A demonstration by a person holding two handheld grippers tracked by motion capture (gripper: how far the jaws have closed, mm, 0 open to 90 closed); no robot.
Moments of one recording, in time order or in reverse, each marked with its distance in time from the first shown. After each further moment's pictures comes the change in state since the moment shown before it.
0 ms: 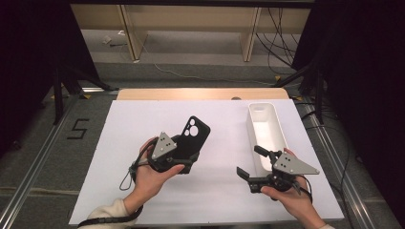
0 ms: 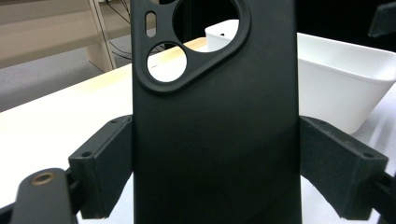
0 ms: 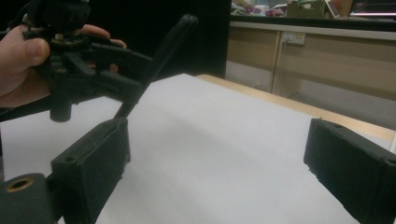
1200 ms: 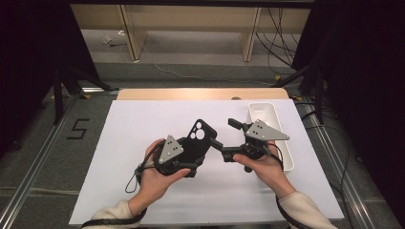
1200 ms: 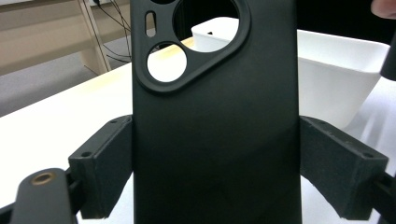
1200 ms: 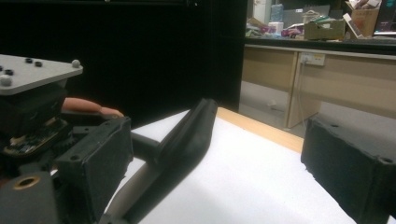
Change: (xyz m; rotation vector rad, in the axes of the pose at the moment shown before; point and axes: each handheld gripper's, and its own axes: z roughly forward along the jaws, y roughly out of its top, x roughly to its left) left arm -0.014 -0.001 0.007 0.006 -0.016 0.042; right arm -0.002 0.054 0.081 -0.065 0.066 0.010
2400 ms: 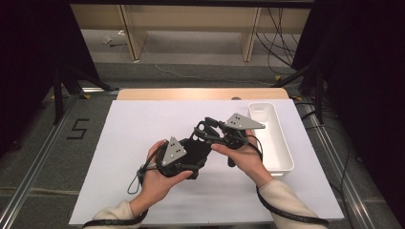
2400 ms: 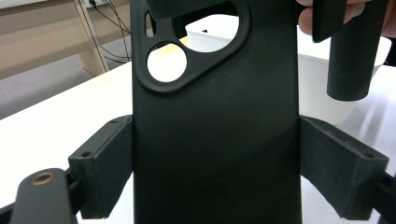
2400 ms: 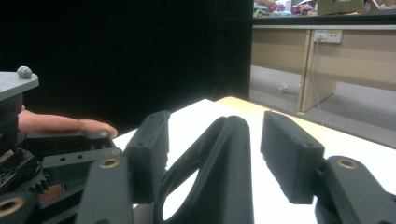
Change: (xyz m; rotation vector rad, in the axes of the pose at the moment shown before) left arm -0.005 -0.002 0.003 0.001 -0.010 0.025; right arm 0.005 -0.001 0.052 0.064 0.025 0.068
